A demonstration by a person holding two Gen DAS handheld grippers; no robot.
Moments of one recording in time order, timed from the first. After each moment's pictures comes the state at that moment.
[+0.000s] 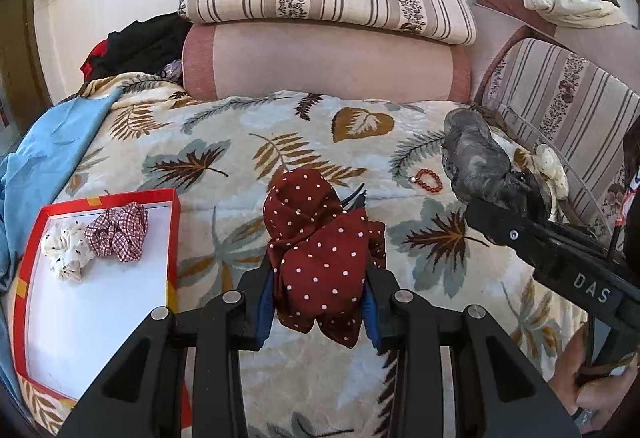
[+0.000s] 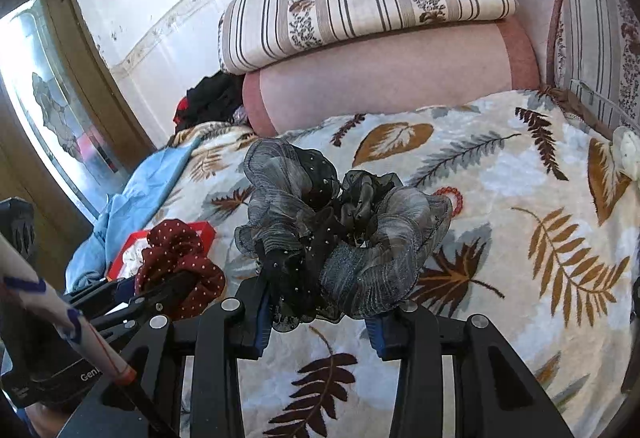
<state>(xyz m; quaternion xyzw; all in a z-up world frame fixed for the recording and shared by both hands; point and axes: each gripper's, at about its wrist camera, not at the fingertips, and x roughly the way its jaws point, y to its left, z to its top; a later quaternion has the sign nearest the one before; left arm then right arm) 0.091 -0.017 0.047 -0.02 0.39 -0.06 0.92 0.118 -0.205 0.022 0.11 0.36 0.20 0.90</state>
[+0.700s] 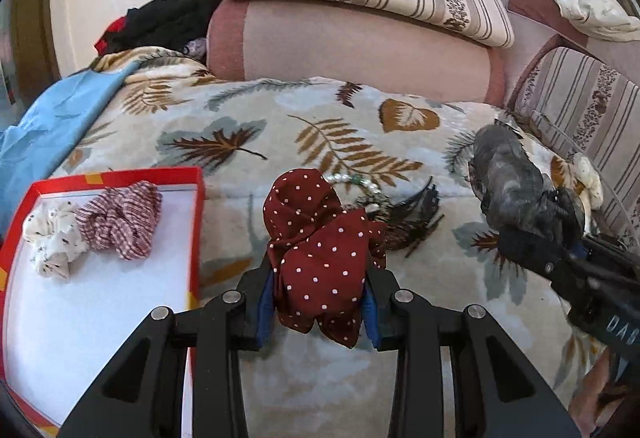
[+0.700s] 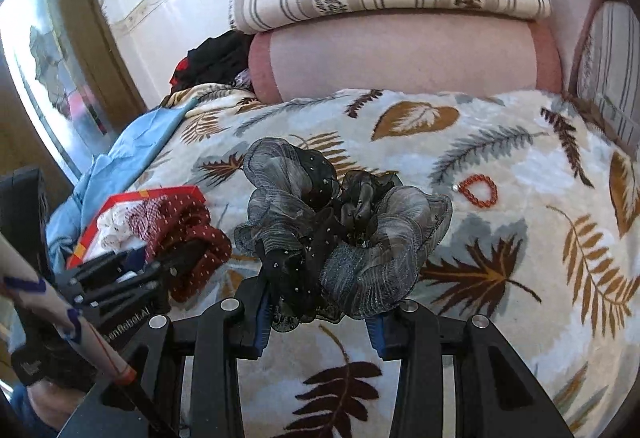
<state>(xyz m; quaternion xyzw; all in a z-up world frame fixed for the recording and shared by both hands) 0.119 0.033 -0.005 -0.04 0.38 -0.03 0.92 0.132 -0.151 -0.011 0.04 0.38 0.20 0.90</state>
